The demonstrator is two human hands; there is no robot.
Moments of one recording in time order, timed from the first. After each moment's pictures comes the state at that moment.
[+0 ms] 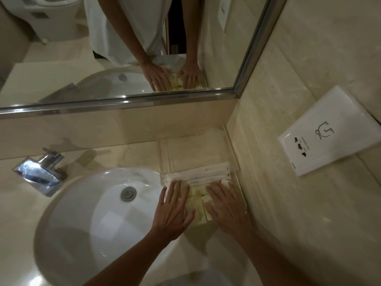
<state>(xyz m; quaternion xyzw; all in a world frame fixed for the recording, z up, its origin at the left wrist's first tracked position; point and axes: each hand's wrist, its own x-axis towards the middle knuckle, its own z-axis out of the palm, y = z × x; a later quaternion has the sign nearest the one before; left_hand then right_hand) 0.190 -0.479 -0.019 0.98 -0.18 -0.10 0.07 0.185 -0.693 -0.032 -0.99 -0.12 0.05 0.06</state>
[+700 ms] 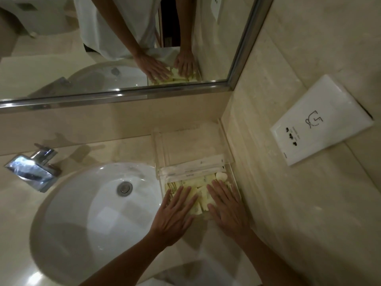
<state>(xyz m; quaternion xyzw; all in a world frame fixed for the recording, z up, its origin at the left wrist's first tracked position) 0.163 -0.480 -0.029 0.95 -0.30 -0.12 0.06 0.153 -0.708 -0.031 -0.99 -0.11 0.04 0.09</state>
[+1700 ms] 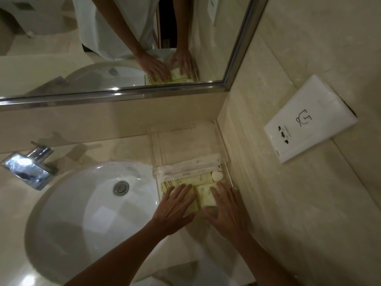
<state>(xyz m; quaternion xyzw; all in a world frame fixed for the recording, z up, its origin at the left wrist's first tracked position) 0.181 -0.496 -0.022 0.94 -0.33 -0.11 0.05 0.140 -0.709 -0.030 -1.00 -0.04 0.01 0.08</state>
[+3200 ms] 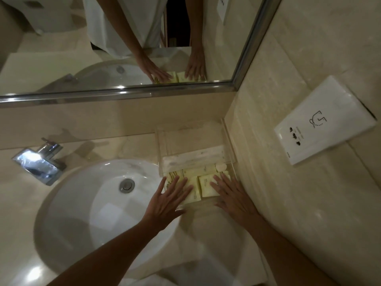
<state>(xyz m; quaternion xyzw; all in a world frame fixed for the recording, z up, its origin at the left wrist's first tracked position) 0.192 -0.456 -0.033 0.94 -0.34 -0.07 -0.02 0.182 -0.739 -0.031 -0.97 -0.22 0.11 -0.04</state>
